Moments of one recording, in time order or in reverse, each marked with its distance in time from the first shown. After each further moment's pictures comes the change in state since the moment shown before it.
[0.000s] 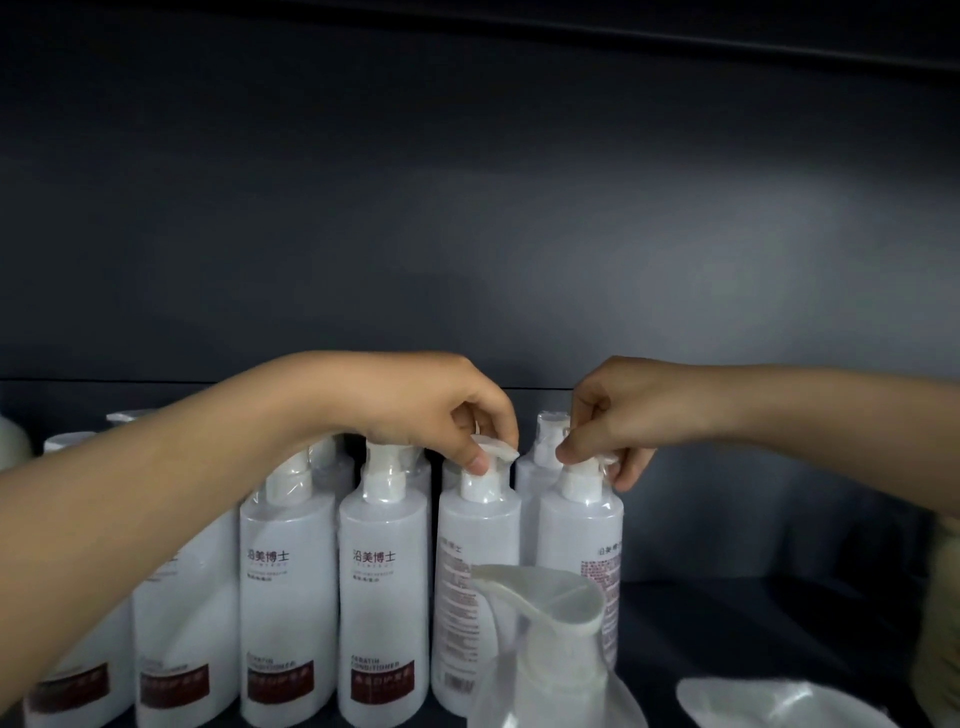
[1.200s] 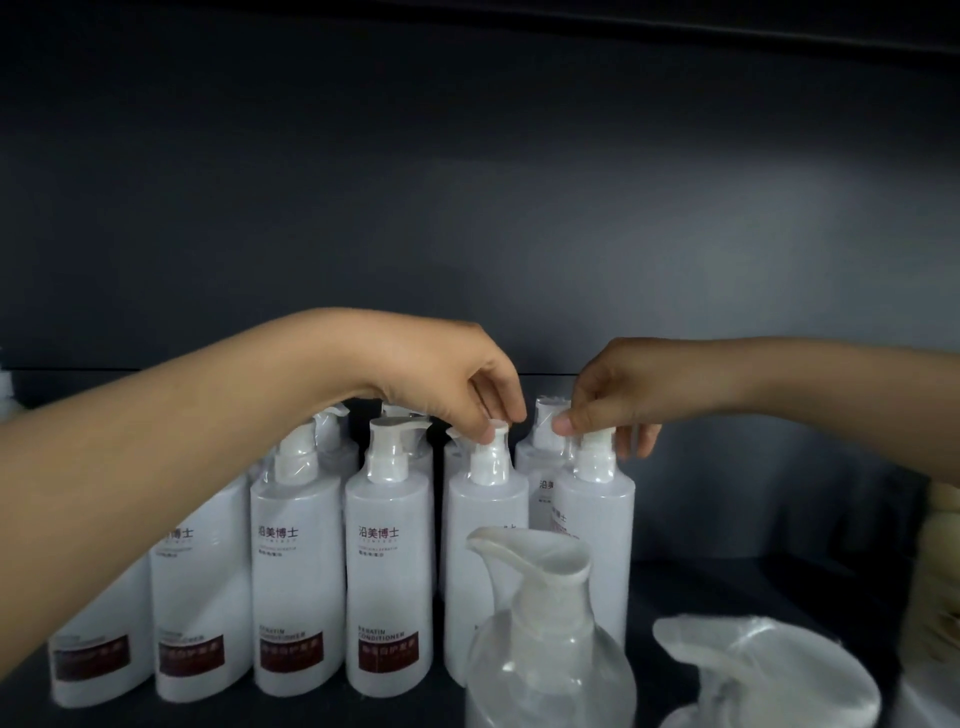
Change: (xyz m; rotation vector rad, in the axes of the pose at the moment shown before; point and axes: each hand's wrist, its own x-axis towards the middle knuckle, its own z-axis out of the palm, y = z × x) left_hand -0.001 0.022 -0.006 0.025 -0.013 -0.119; right_hand -0.003 0.010 -0.009 -0.099 -0.025 -0.108
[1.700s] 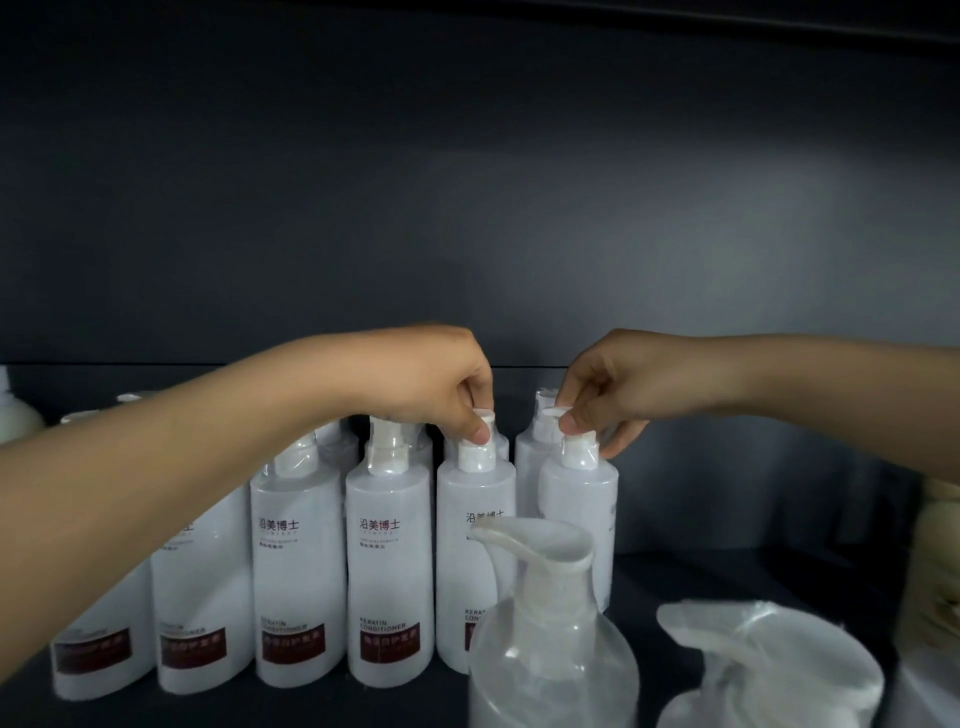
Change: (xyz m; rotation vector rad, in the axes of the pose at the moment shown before) left_hand -0.005 -0.007 0.010 0.204 0.143 -0.081; right_hand 0.006 0.006 0.007 0.245 -0.001 -0.035
